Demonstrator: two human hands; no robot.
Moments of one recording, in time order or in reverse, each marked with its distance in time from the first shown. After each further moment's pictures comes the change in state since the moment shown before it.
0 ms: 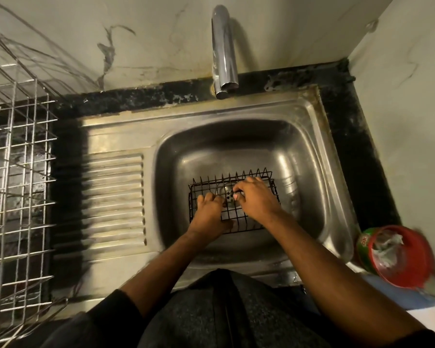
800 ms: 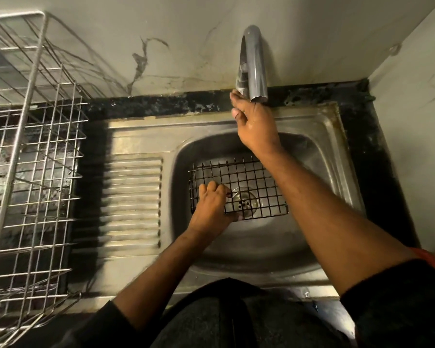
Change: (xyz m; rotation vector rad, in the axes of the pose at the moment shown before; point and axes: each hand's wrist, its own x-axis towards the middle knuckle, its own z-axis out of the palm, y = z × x) left_hand -0.012 -0.005 -0.047 -0.057 0.311 0.142; right_hand 0.112 -0.084 -0.102 0.352 0.482 -0.224
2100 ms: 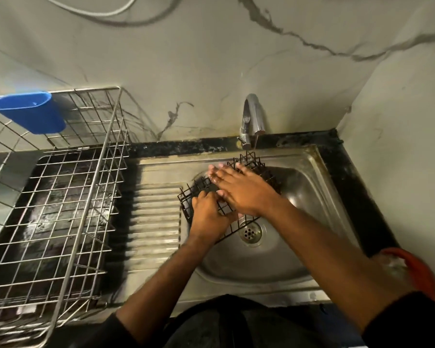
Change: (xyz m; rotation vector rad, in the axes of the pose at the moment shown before) left_hand -0.050 0.020 -0.076 -0.221 0.262 -0.055; right_hand -0.101 -0.057 -0.017 -0.736 -0.530 -0.515
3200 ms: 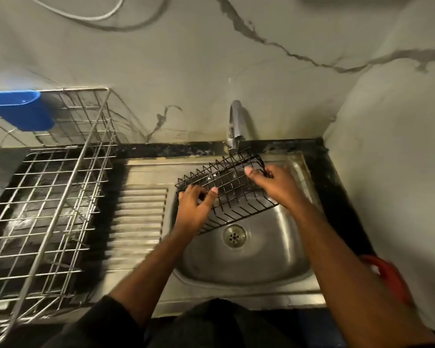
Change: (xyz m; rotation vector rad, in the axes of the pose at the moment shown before) left_hand 0.020 0.010 0.021 -0.206 0.120 -0.104; right_hand -0.068 0.061 -0.033 0.763 0.228 0.768
